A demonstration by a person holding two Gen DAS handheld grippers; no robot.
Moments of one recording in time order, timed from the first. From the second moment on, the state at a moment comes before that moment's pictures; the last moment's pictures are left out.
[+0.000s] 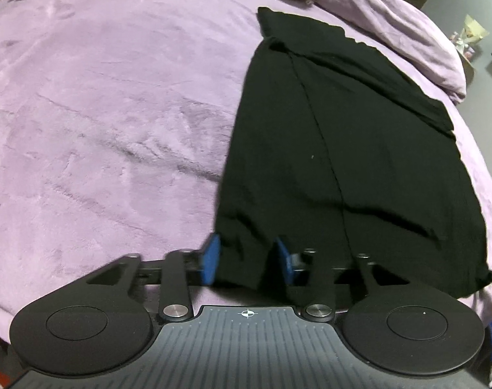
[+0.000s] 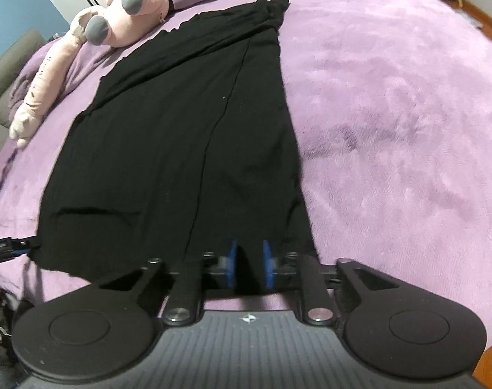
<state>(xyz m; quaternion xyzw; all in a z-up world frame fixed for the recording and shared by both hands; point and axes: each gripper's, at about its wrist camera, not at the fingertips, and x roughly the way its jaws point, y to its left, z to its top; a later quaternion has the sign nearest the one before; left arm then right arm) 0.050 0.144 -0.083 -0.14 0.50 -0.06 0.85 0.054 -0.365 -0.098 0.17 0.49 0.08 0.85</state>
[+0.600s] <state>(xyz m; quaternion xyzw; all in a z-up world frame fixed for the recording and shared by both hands) 0.097 0.143 -0.011 -0.24 0.38 -0.13 0.88 0.090 -0.397 -0.060 0.31 0.41 0.11 0.85</state>
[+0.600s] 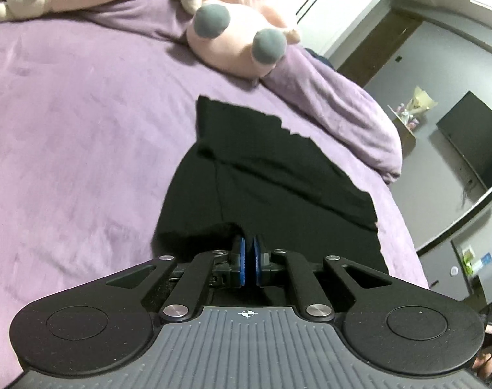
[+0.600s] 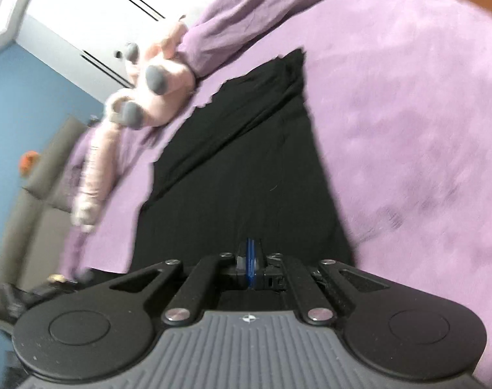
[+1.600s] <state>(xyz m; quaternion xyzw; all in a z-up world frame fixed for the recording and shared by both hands) 0.157 0.152 0.002 -0.29 0.34 -0.11 0.89 0.142 -0.415 -0.058 0.39 0.36 0.11 0.84</state>
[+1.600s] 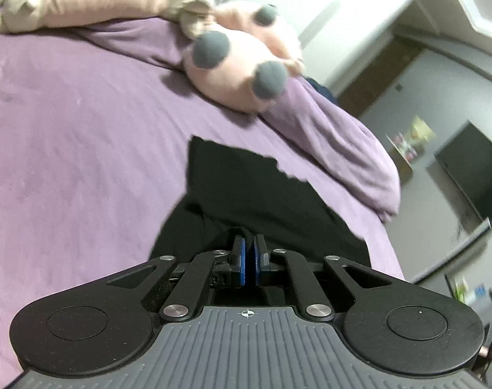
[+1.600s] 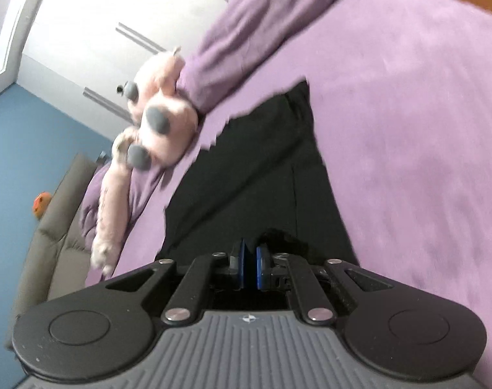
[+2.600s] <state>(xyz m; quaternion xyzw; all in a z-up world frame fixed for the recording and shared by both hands) 0.243 0.109 -0.077 -0.09 0.41 -0.09 0.90 0.235 -0.375 -0.093 0.11 0.35 0.01 0.93</state>
